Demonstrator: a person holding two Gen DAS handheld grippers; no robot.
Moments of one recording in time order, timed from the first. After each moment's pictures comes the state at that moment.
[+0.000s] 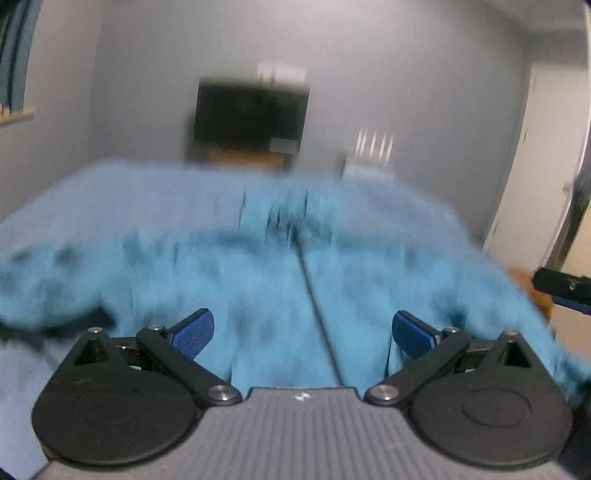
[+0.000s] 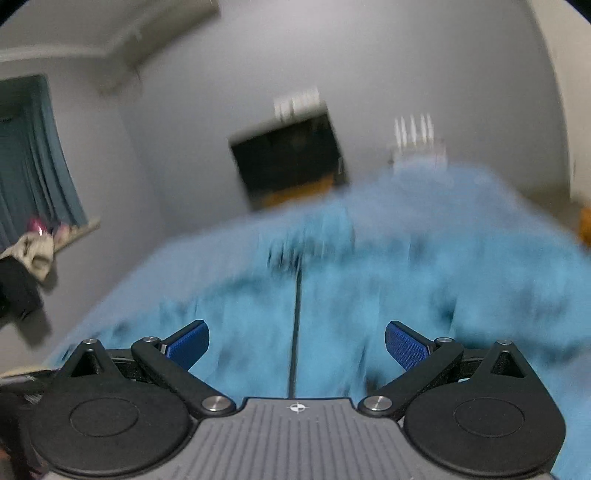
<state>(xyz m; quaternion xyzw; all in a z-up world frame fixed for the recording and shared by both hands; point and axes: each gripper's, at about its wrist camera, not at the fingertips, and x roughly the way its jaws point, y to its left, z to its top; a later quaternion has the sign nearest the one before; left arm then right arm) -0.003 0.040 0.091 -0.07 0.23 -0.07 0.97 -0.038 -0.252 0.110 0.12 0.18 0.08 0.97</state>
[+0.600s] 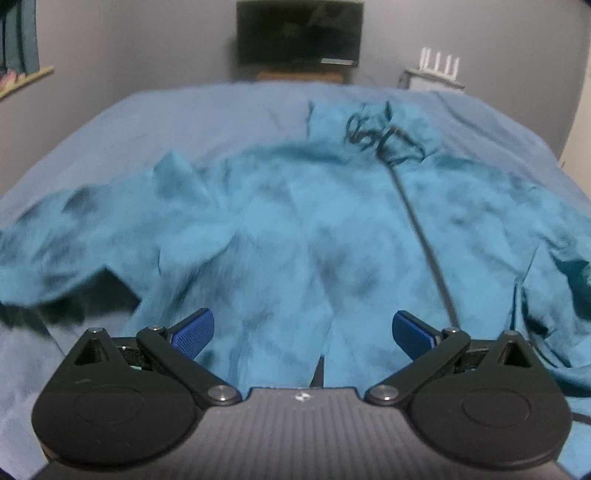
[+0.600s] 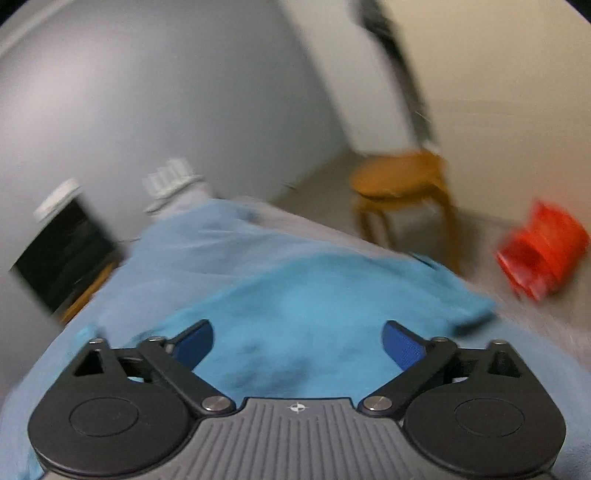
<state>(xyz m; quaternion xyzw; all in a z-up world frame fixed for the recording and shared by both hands) 0.116 0.085 -0.008 -0.03 0.40 0.02 0.92 -0.022 -0.562 0.046 0.32 0.20 -0.27 0.89</state>
